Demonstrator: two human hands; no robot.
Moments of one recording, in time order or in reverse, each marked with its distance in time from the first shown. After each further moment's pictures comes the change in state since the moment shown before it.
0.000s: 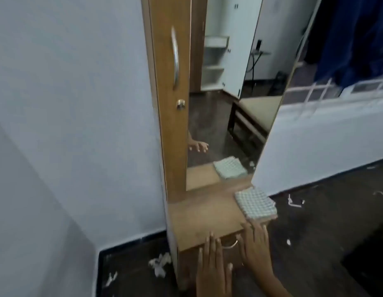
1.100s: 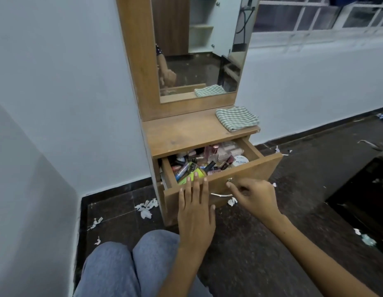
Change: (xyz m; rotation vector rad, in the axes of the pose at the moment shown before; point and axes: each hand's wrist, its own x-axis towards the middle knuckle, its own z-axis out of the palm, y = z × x) left_hand -0.118 0.008 0.047 0.126 -0.253 0.002; right_hand -0.127 0.049 -0.006 0.064 0.059 -0.119
